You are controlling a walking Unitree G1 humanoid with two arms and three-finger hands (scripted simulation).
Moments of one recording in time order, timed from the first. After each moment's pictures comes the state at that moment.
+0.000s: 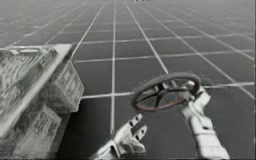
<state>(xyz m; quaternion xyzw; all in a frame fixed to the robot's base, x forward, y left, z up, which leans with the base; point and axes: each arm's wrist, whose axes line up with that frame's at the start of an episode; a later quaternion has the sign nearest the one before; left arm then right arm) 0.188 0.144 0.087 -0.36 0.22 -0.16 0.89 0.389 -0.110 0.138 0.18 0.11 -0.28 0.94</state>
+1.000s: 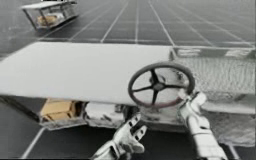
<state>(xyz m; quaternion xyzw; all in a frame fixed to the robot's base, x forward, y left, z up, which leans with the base) 0.185 0.148 0.084 -0.36 0.23 -0.15 0.89 0.389 -0.099 0.132 0.17 0.12 -0.26 0.94</state>
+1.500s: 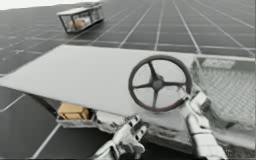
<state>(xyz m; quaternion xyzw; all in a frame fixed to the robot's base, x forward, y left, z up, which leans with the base) 0.187 0.144 0.090 -0.35 0.23 -0.16 0.90 0.388 -0.104 0.133 0.19 0.12 -0.26 0.94</state>
